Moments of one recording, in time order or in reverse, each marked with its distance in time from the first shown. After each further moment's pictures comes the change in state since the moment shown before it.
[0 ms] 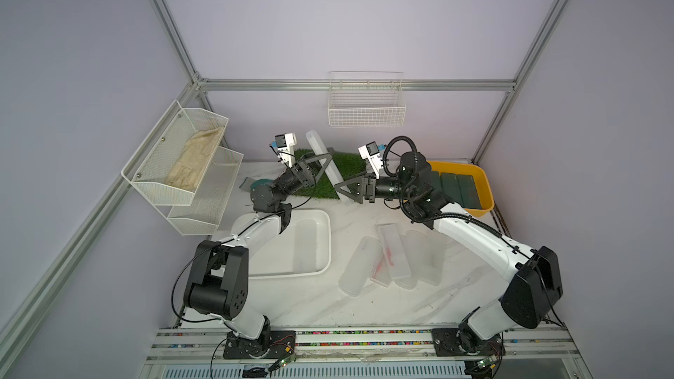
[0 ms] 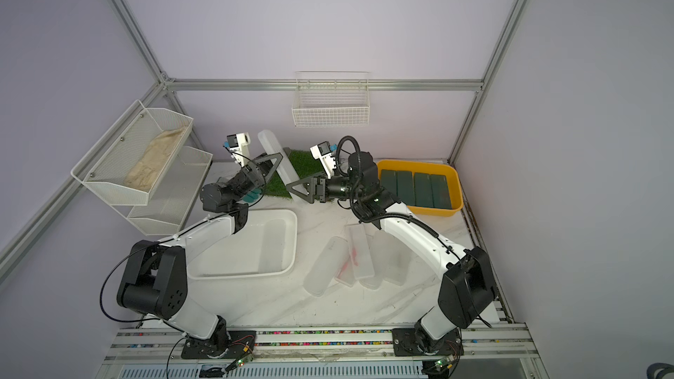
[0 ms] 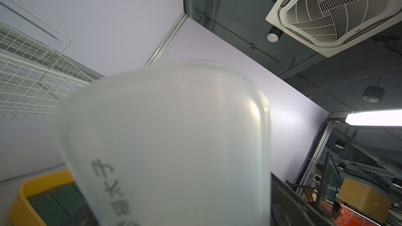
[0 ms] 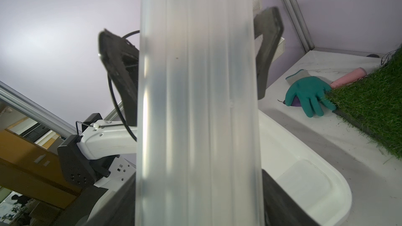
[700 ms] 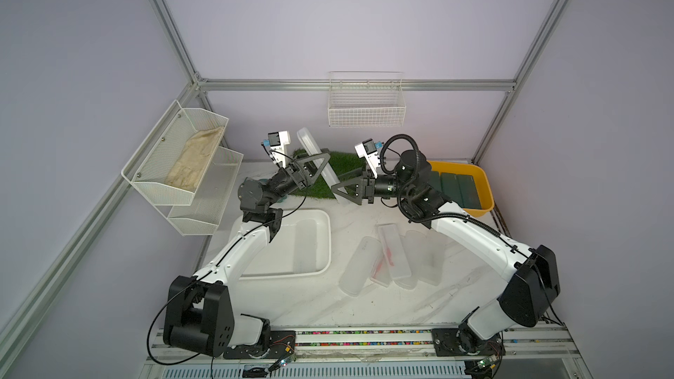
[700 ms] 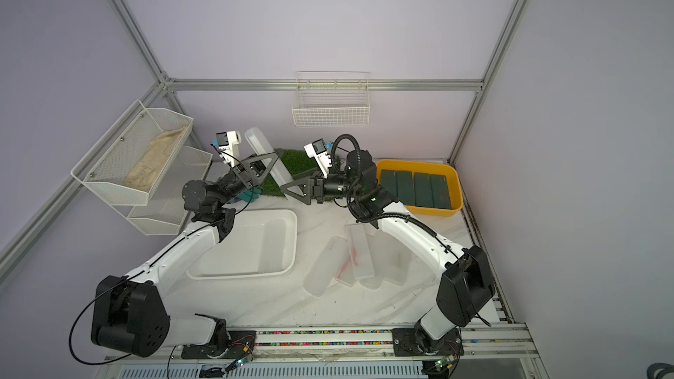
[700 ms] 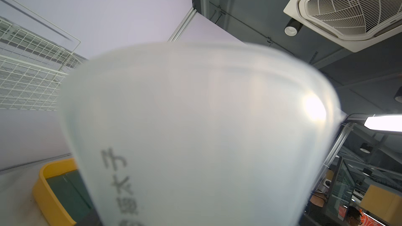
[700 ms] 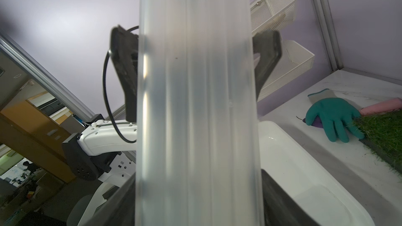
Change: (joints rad) left arm 0.016 -0.262 -0.021 -0.421 0.008 0.185; right arm 0.018 0.006 0.026 0.081 -0.056 -0.024
